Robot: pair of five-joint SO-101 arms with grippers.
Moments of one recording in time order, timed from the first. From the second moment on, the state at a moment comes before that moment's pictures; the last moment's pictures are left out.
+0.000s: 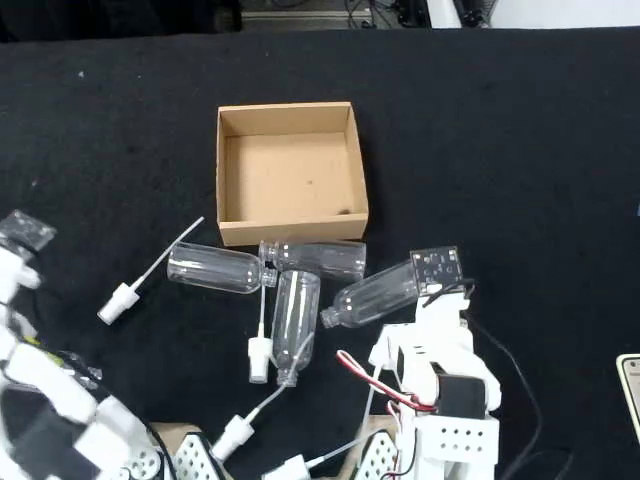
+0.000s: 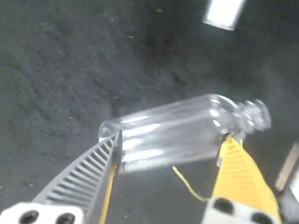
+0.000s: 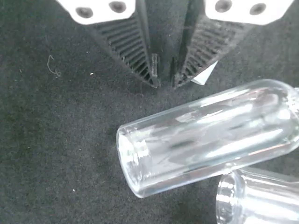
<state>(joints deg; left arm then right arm) -59.3 -22.9 36.1 70.9 -84.9 5.4 -103.0 96.7 74.4 10.1</state>
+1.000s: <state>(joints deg) -61.4 -37.0 35.6 79.5 -86.5 5.4 -103.0 96.7 74.4 10.1</state>
